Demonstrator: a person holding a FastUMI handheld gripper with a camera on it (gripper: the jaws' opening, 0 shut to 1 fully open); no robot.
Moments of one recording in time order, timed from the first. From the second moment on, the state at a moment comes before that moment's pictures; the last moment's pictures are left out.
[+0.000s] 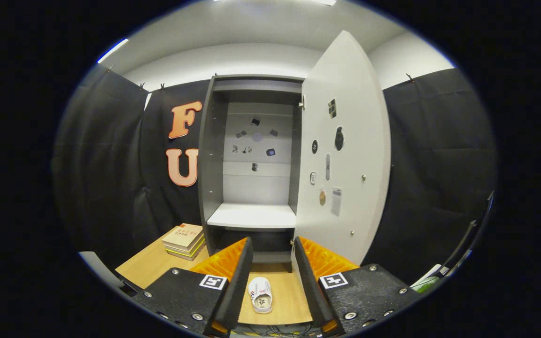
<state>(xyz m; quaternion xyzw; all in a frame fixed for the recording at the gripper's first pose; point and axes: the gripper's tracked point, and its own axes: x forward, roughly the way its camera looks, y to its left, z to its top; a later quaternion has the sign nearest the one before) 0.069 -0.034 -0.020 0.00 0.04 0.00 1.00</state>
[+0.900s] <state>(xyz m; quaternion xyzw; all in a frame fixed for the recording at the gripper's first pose) 0.029 -0.002 -0.109 0.03 0.23 0.04 0.97</state>
